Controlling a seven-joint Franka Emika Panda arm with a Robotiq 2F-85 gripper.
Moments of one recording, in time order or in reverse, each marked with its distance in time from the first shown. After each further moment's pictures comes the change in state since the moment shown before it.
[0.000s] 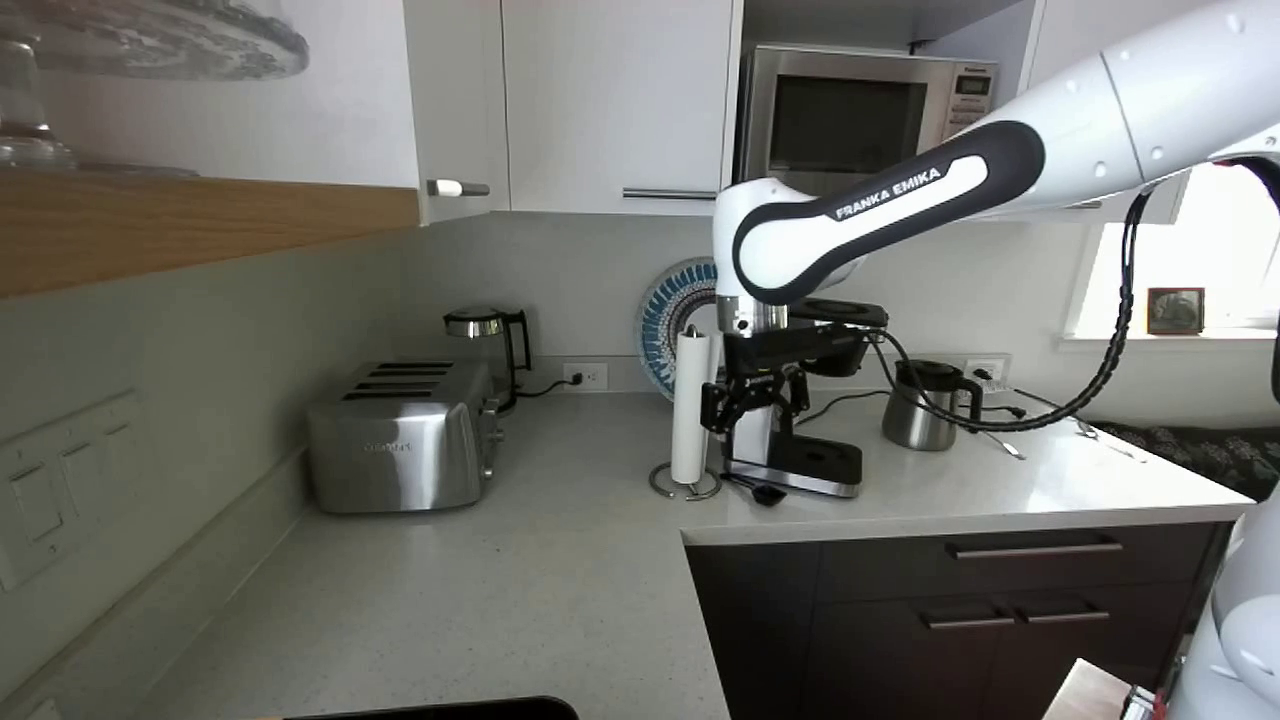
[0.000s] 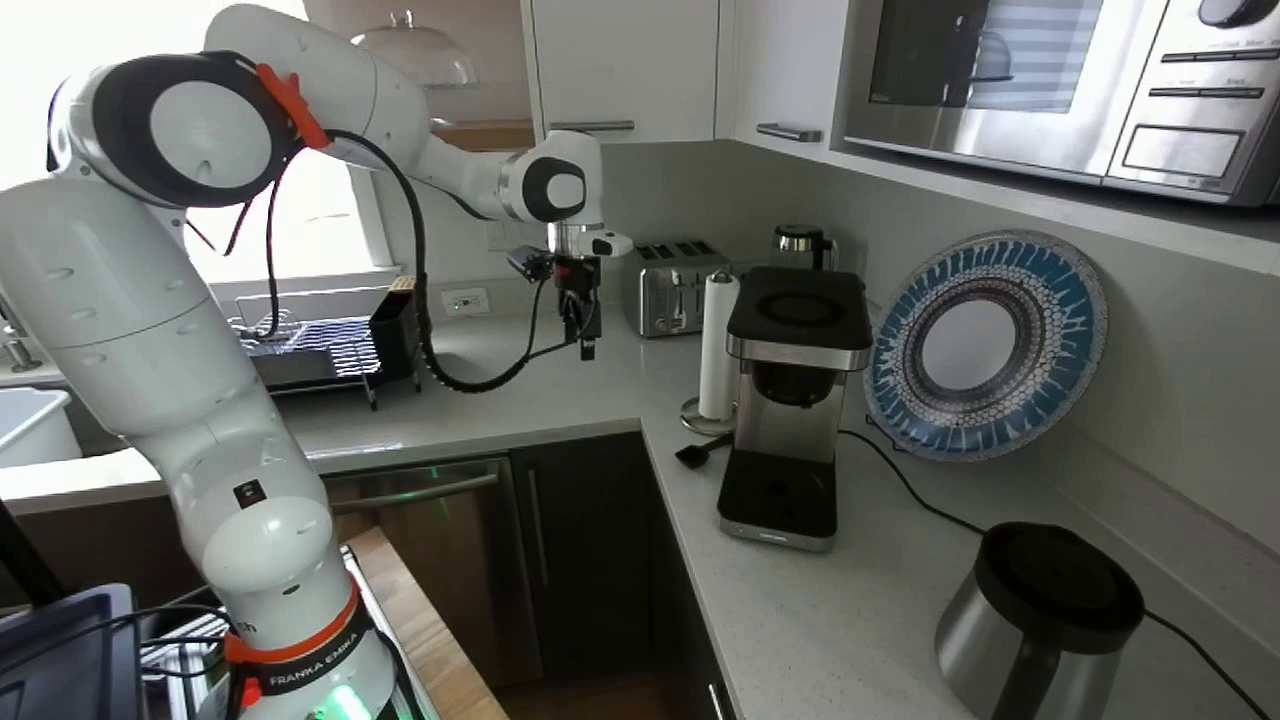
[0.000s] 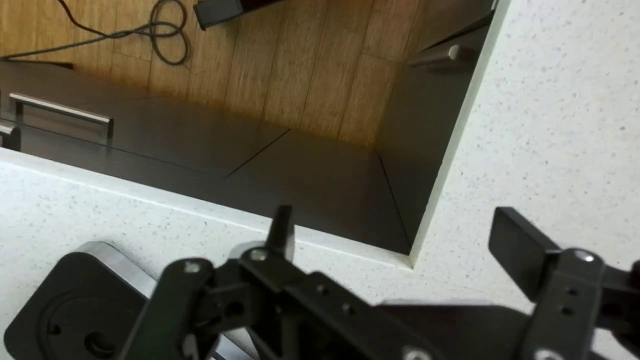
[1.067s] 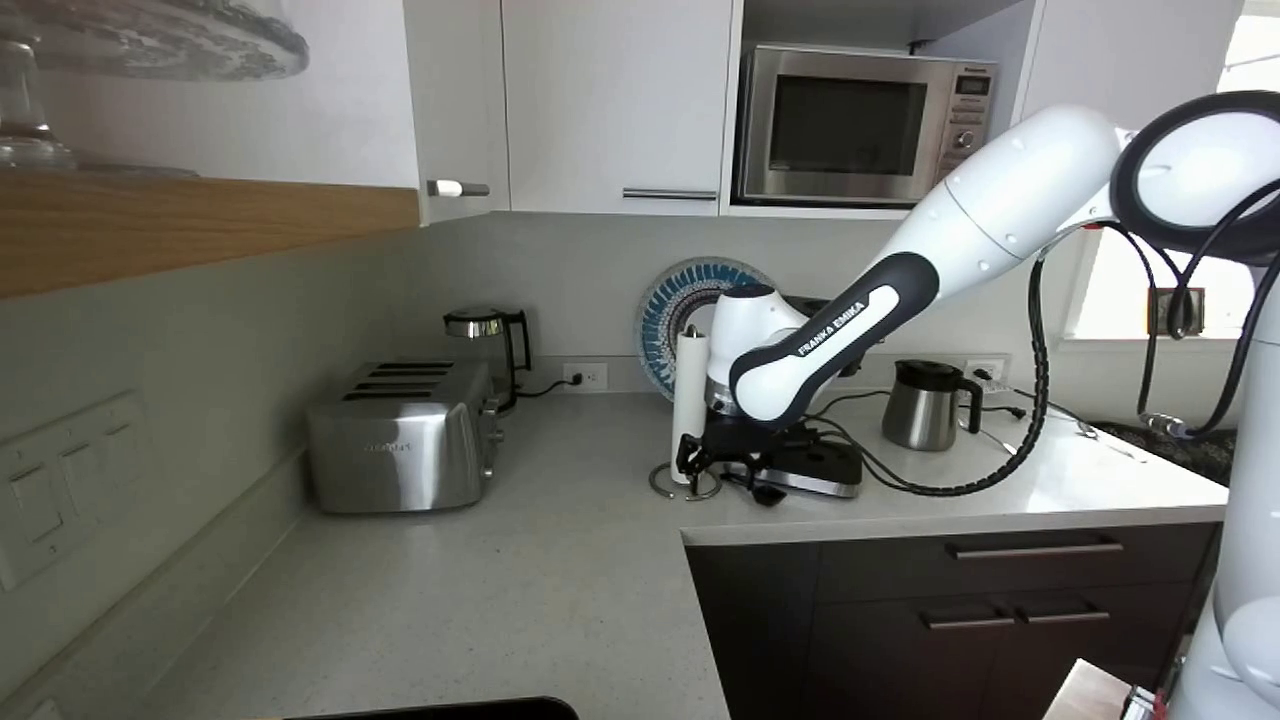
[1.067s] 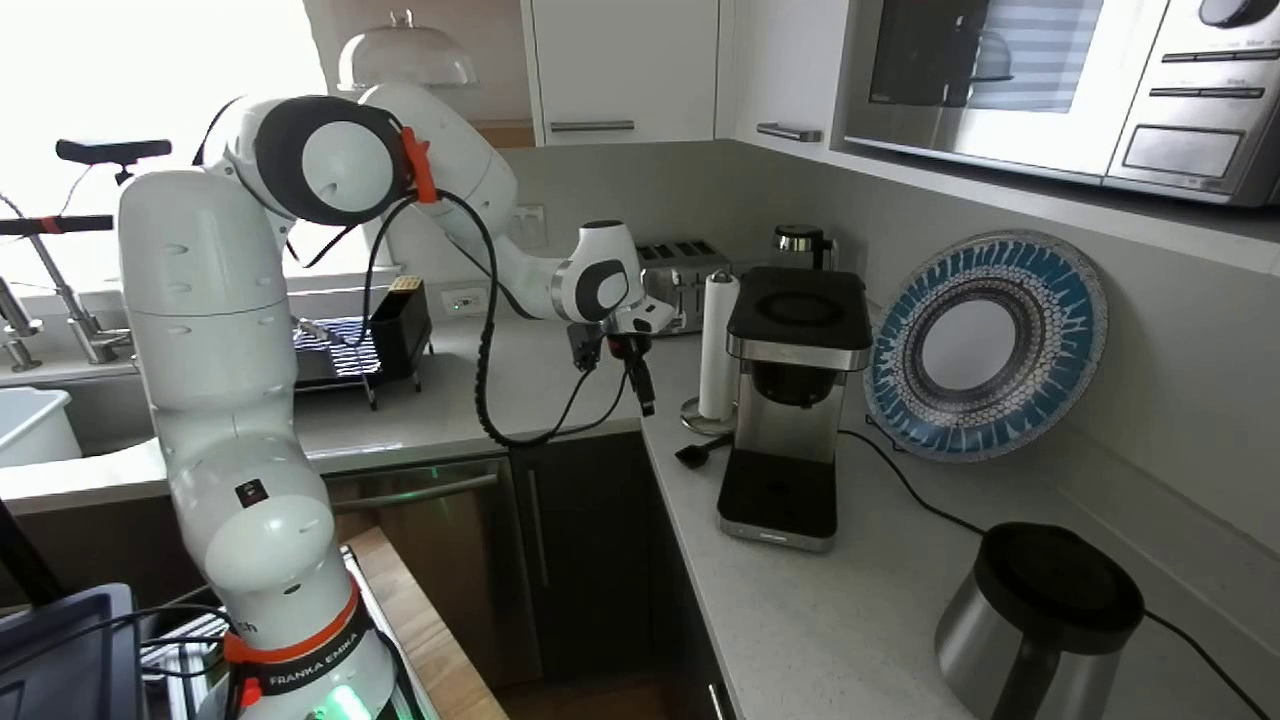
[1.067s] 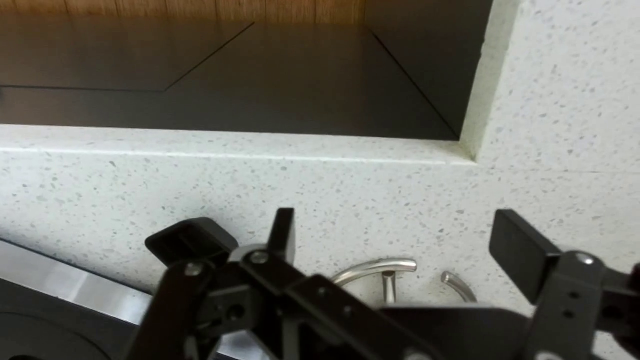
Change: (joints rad) arm 0.013 0.274 -0.110 -0.077 -0.189 0.595 0.261
